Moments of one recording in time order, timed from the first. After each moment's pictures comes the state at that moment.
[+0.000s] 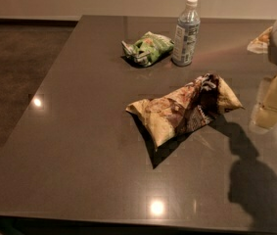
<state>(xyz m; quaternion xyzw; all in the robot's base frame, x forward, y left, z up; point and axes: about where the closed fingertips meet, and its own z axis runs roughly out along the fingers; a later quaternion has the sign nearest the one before) 0.438 -0.217 0.976 -0.60 0.78 -0.03 0.16</state>
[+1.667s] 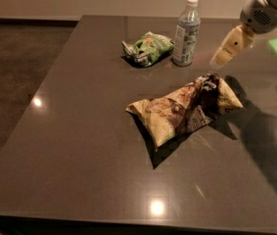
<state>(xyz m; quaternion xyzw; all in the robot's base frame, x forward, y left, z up) 0.623 -0.241 0.966 -0.45 0.85 -0.01 0.27</state>
